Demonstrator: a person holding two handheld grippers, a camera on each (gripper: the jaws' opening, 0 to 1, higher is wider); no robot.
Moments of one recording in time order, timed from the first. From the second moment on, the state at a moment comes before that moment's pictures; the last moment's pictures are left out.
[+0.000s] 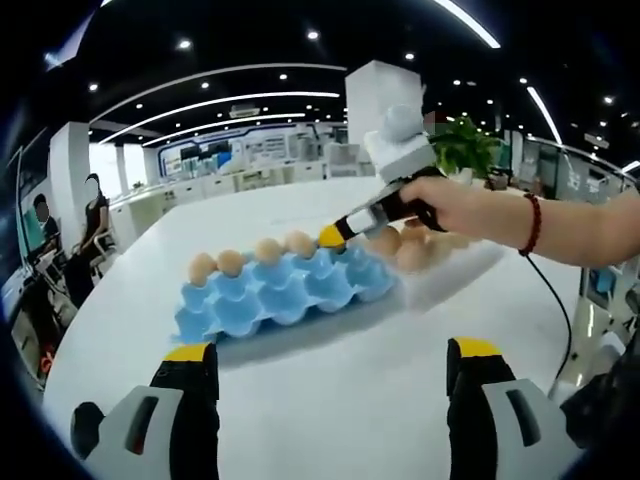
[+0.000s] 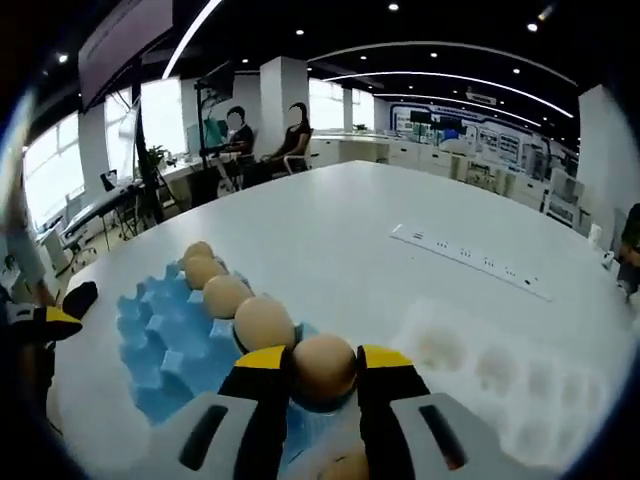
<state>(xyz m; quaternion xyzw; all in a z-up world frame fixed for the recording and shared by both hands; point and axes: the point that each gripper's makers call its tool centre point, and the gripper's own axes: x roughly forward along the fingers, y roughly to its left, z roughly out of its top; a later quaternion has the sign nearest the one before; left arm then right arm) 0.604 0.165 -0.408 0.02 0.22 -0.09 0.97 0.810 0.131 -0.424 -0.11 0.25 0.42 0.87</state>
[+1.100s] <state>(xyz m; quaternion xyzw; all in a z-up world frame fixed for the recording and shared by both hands) 0.609 0.163 -0.406 0.01 0.21 -0.09 0.97 0.812 0.116 -0.402 -0.09 0.22 0.44 0.87</state>
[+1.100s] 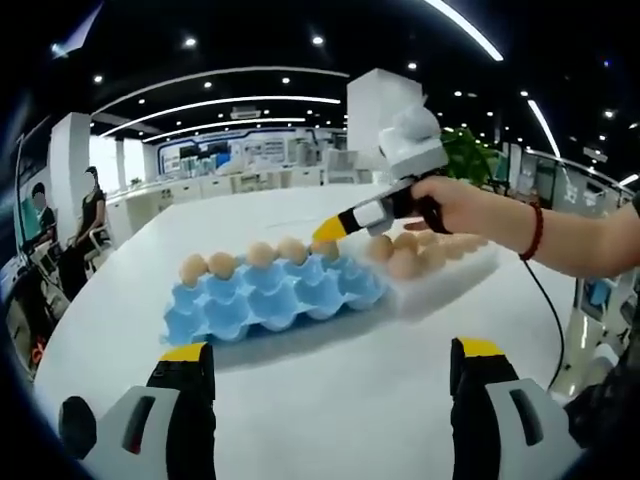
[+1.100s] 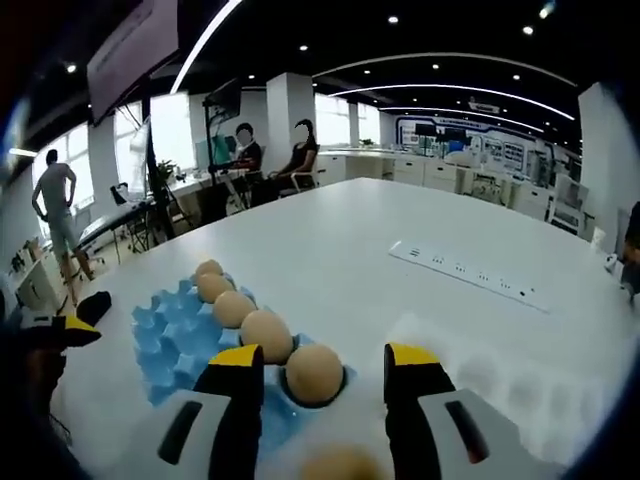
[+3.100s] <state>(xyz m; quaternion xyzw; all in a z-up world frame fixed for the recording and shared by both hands) 0.611 0.154 -0.398 0.00 0.18 -0.10 0.98 0.779 0.059 -0.423 -0.12 0.27 0.40 0.87</state>
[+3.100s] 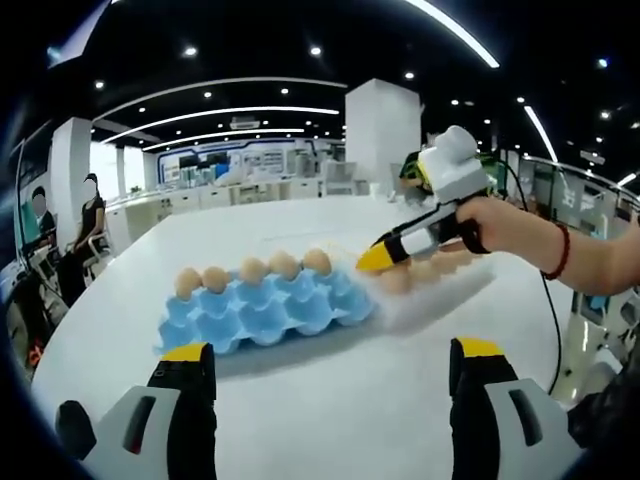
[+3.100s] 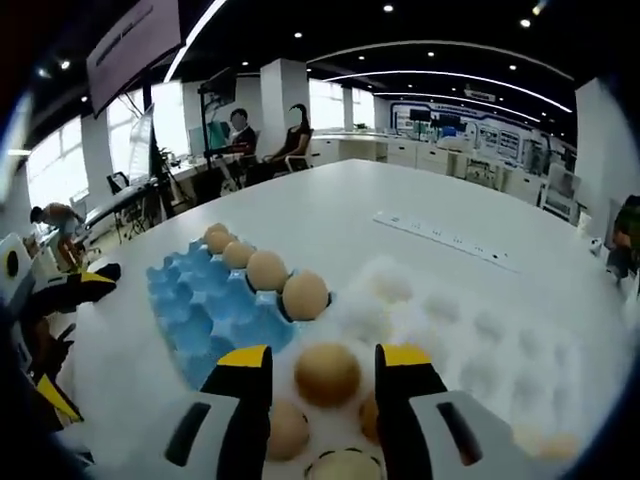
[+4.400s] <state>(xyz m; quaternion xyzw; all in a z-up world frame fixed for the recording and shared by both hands) 0.612 0.158 -0.397 -0.01 0.18 -0.10 0.98 0.785 0.065 -0.425 -0.14 0.30 0.42 0.84</state>
